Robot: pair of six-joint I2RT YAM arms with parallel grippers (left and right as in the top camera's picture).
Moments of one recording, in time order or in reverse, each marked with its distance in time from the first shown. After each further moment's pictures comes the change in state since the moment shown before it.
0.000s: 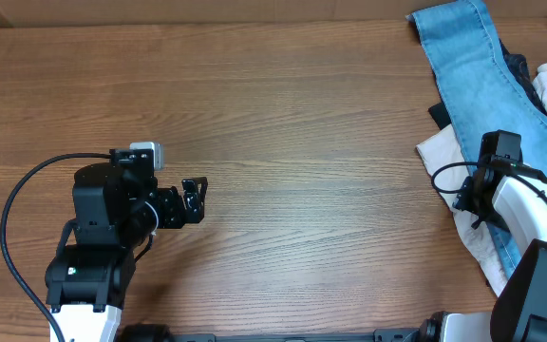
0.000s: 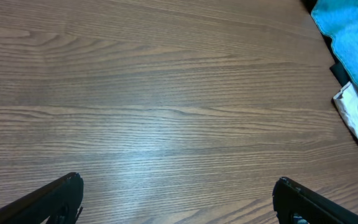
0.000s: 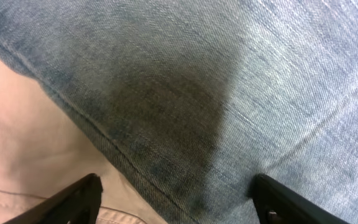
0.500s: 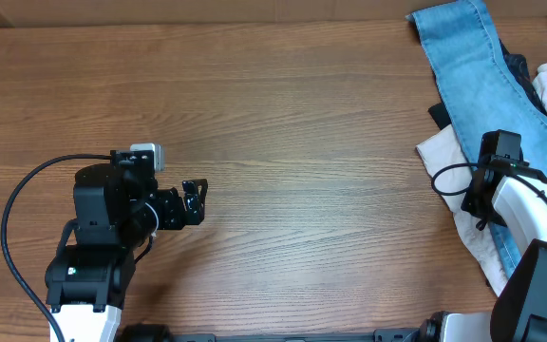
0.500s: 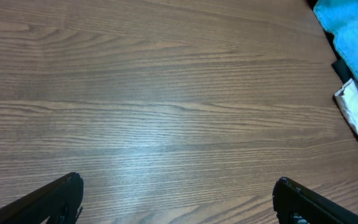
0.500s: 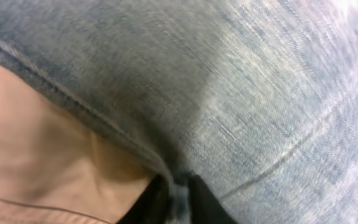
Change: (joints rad) left arm 0.000 0.000 0.000 -0.016 0.000 0.000; right arm 0.000 0.000 -0.001 0.009 0.070 -0.102
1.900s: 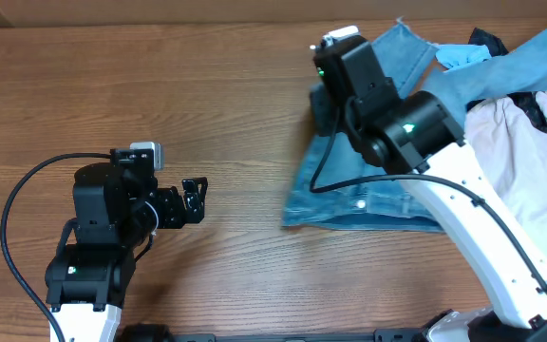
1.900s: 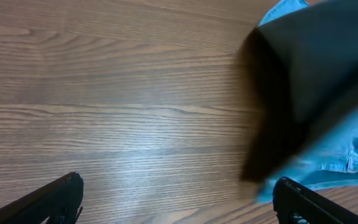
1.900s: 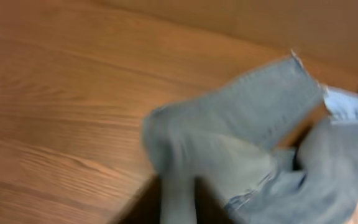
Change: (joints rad) left arm 0.000 0.004 0.002 0.011 0.000 0.000; right arm 0.885 0.035 0.901 -0.317 -0.201 0.051
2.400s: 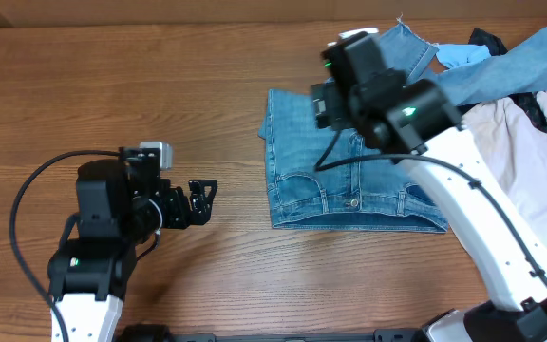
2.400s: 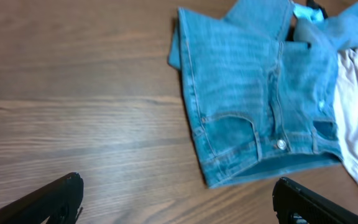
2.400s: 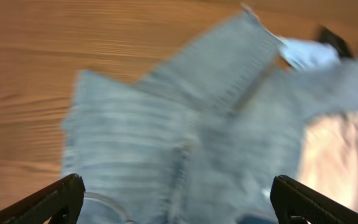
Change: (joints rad) left arm -0.001 0.046 0.000 0.001 0.124 0.000; right arm -0.098 0.019 0.001 -0.126 0.076 0.099
